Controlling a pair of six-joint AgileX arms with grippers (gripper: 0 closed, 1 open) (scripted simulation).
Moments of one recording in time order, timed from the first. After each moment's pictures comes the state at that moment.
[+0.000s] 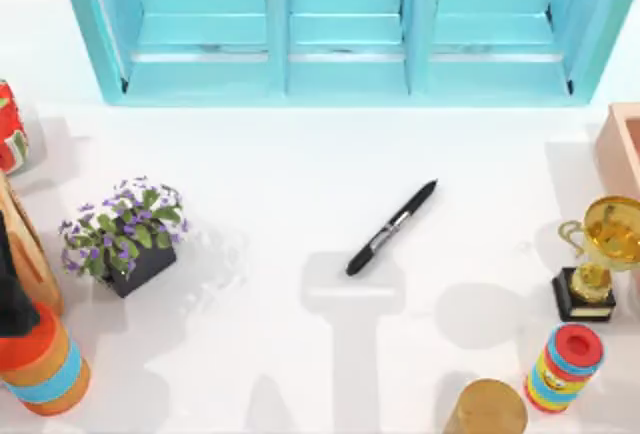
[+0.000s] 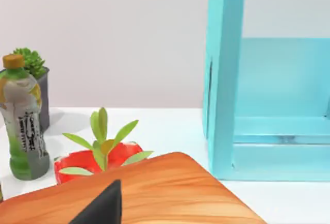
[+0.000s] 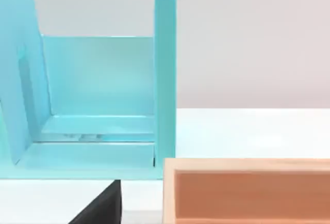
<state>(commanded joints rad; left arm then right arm) 0.00 0.00 0.00 0.00 0.00 0.00 0.00 0.00 0.00 0.00 0.00 0.00</state>
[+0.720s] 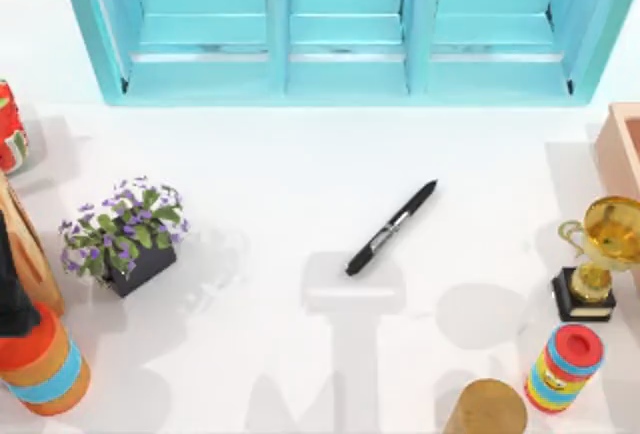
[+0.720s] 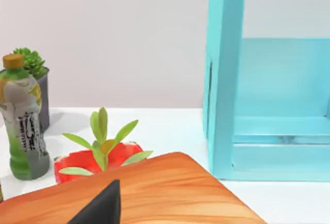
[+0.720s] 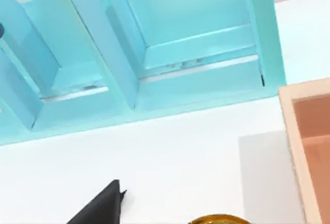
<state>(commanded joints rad) 0.00 0.00 0.00 0.00 0.00 0.00 0.15 0.45 0.41 -0.27 -0.03 0.33</state>
